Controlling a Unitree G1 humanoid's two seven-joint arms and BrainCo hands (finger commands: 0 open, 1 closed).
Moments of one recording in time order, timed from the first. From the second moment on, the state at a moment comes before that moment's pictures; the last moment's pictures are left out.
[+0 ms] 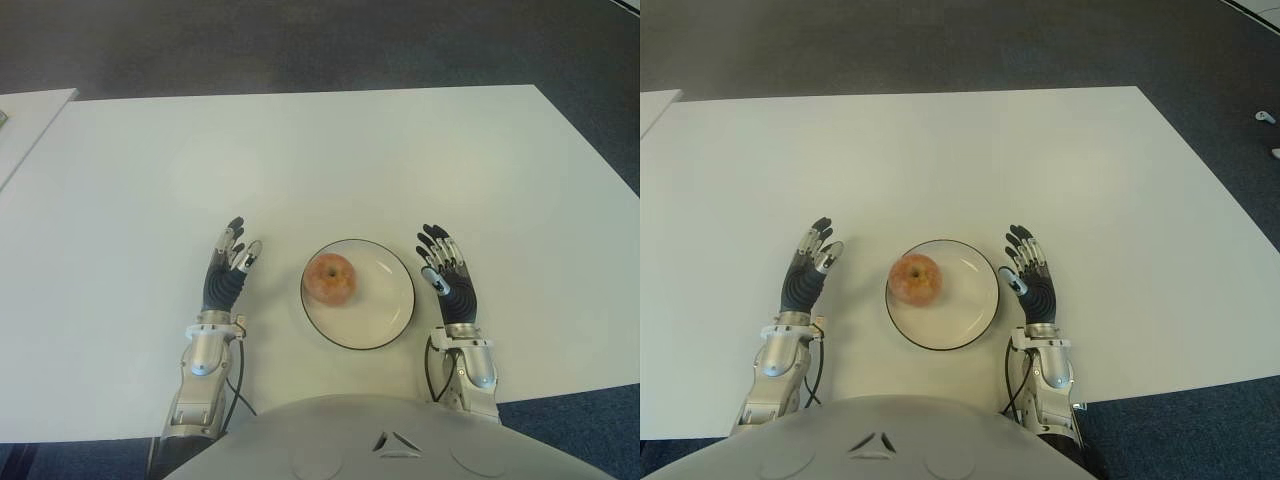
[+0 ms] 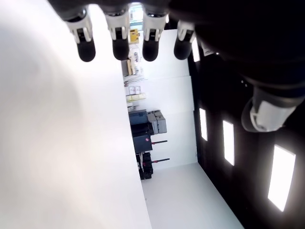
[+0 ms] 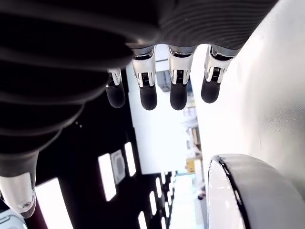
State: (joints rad) left arm 0.38 0.10 -0.03 0.04 0.11 -0.41 0.09; right arm 0.33 0.00 -0.05 0.19 0.19 -0.54 0.23
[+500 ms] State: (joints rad) left arm 0.38 0.11 -0.04 0.17 0.18 -0.53 0.10; right arm 0.31 -0.05 -0.08 0.19 0.21 -0.47 0.25
